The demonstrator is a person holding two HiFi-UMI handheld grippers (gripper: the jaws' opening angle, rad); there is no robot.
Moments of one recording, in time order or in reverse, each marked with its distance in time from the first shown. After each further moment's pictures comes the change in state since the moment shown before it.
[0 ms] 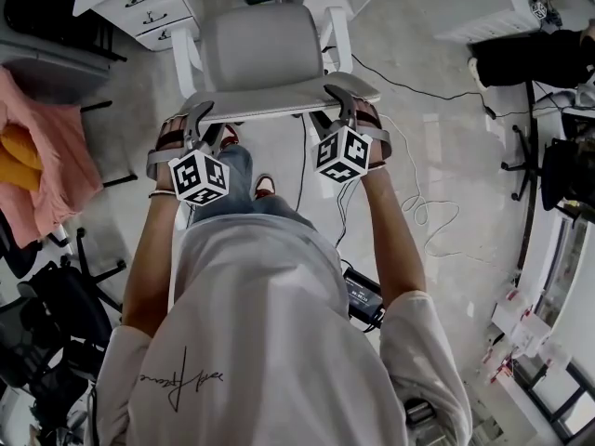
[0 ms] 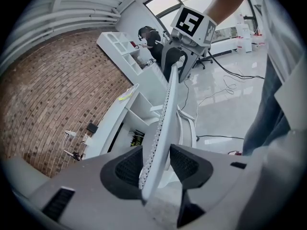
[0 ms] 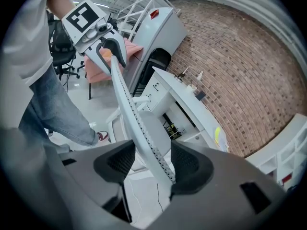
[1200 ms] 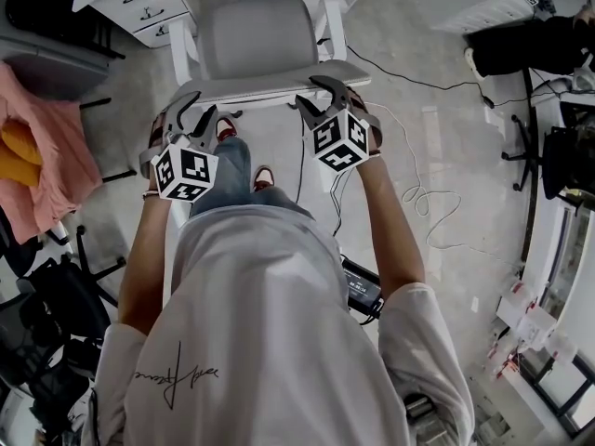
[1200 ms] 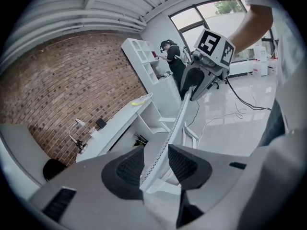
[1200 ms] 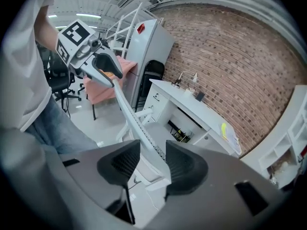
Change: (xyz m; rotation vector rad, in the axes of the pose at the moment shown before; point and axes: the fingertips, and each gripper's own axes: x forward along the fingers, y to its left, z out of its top) left arm -0.050 0.010 0.016 -0.235 -0.119 0.061; right arm -0.036 0.016 0.027 0.183 -0.115 0.076
